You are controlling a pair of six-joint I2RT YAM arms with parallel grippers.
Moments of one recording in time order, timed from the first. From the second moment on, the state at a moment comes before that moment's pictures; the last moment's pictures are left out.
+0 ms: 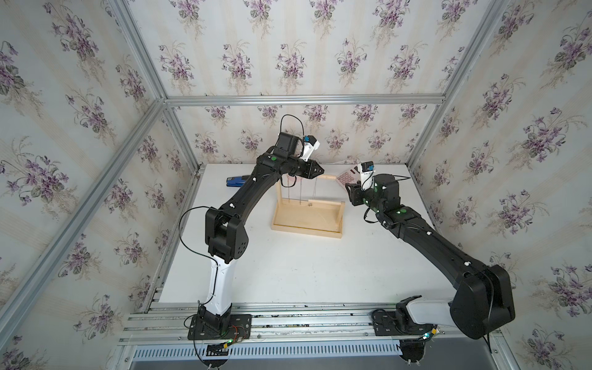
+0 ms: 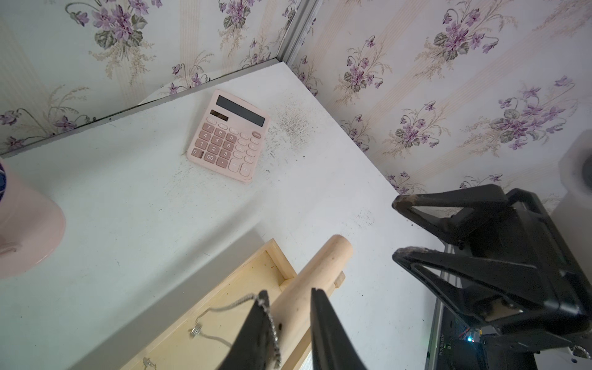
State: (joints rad) left arm -0.45 2.13 2.17 -0.69 0.58 -0.13; right arm 0.37 1.34 1.00 -0.06 -0.01 0.09
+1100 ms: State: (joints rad) left arm -0.50 2.09 2.24 -0.88 0.40 -0.02; right arm 0.37 1.33 0.98 -0.06 -0.04 0.10
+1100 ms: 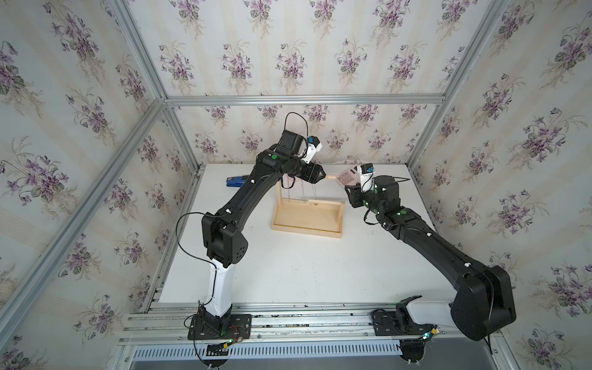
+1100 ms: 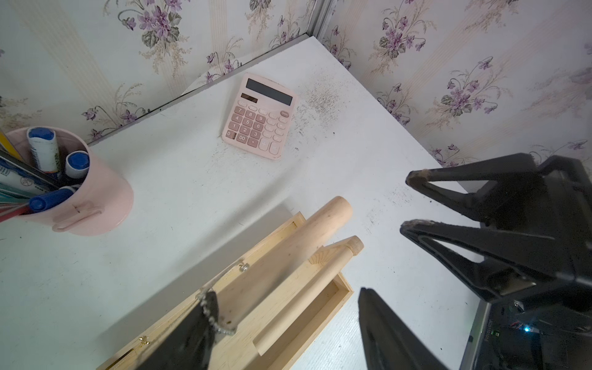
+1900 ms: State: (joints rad) left arm -0.54 2.12 2.34 -0.98 0.43 0.01; right arm 0.37 1.32 0.96 -0.05 -0.04 0.10
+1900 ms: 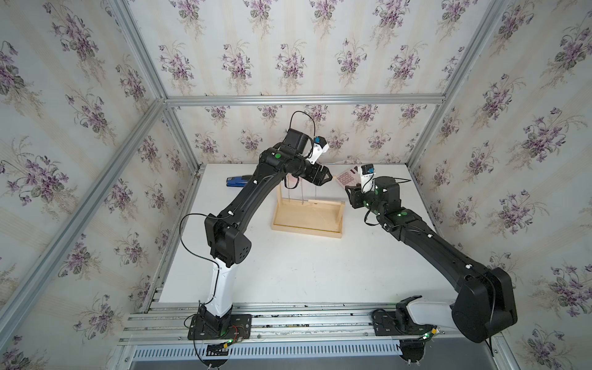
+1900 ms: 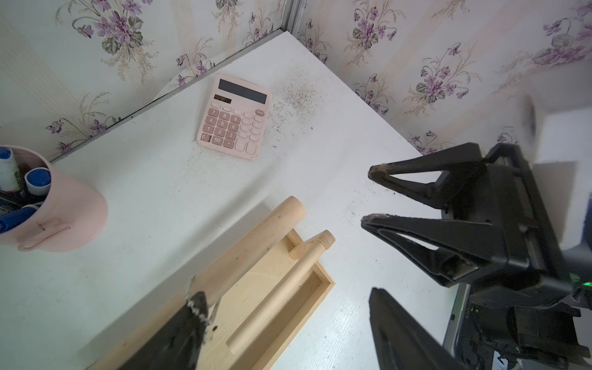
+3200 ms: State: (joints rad) left arm -0.63 2.15 2.41 -1.15 0.24 0.11; right arm 0.37 1.32 0.96 -0.05 -0.07 0.11
